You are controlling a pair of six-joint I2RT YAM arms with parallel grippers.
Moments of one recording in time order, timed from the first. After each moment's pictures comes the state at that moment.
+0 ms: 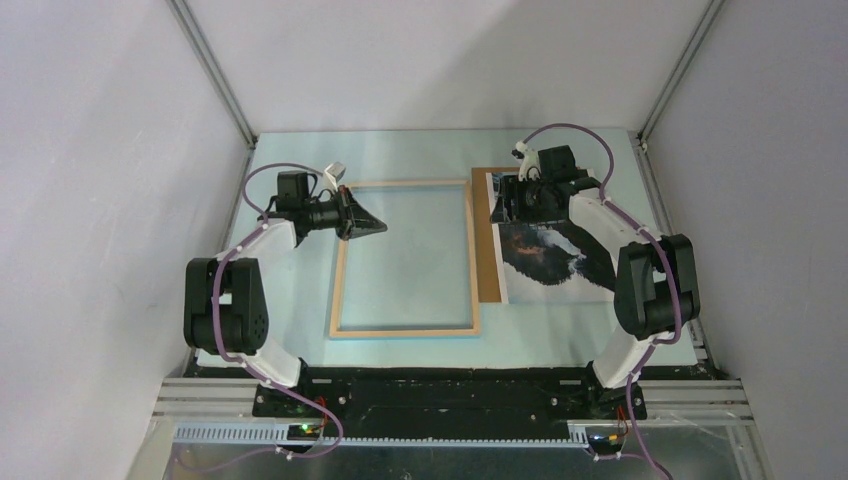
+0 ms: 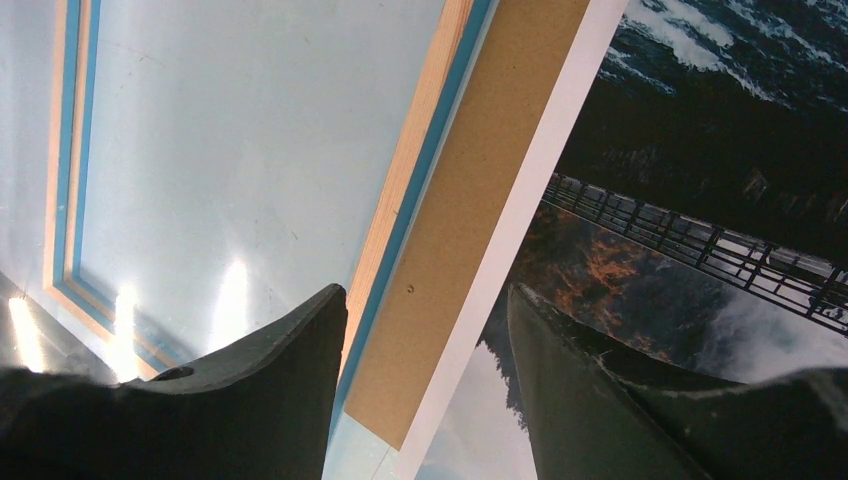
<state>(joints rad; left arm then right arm) -0.02 1.59 0.96 -0.10 1.08 -0.64 0.25 1.72 1.27 -0.41 -0.43 0.13</state>
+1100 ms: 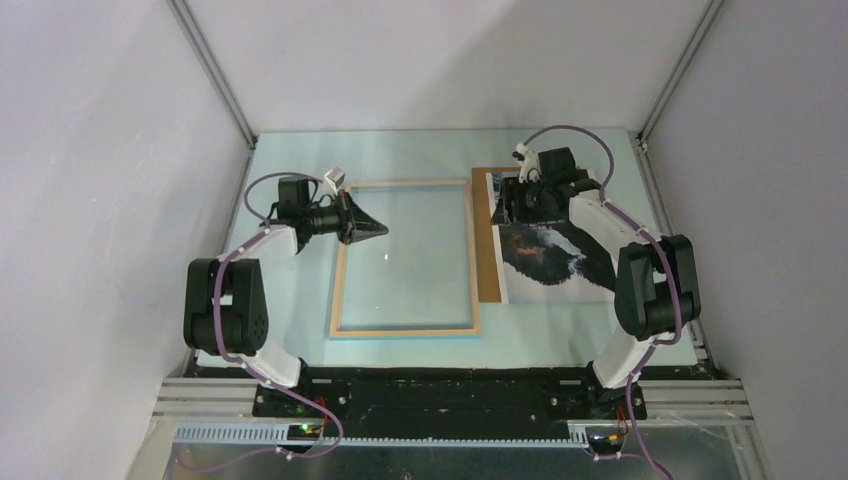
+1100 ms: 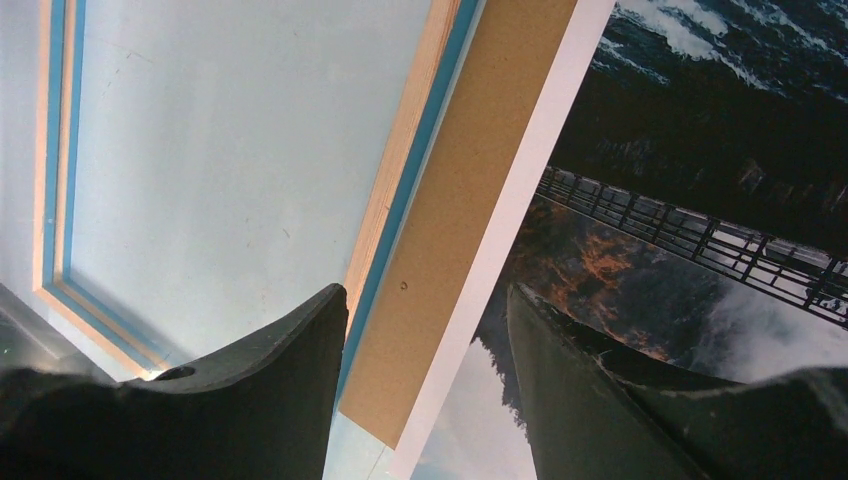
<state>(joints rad) -0.02 1.59 0.90 -0.01 1.09 -0.76 0.25 1.72 1.26 -0.40 -0.42 0.12</state>
